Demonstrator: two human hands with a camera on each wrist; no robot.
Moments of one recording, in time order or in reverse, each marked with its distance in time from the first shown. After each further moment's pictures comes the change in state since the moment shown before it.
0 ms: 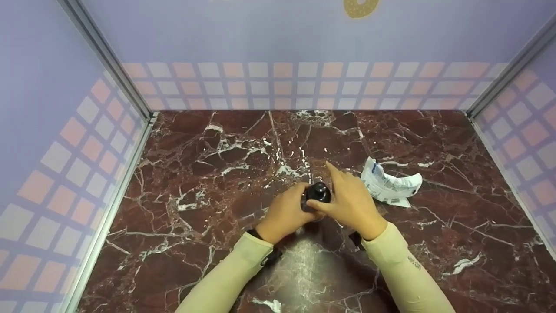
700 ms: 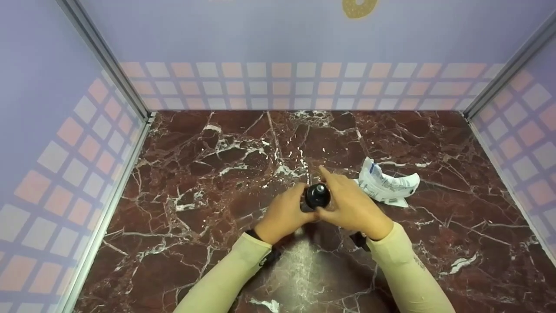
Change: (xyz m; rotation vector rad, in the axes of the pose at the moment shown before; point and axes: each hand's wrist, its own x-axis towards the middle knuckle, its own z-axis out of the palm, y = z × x) left_hand -0.001 0.002 0.001 0.047 -0.017 0.036; right_hand -0.005 0.003 -0.012 0.105 -0.145 -0.136
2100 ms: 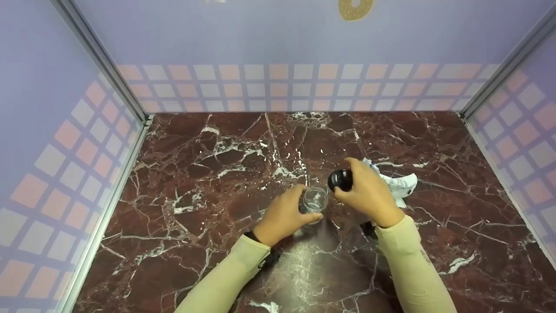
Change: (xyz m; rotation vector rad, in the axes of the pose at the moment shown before) left_hand -0.001 0.000 0.001 0.015 0.008 -0.008; right_hand 0.005 0.037 -0.017 -0.027 0.145 0.264
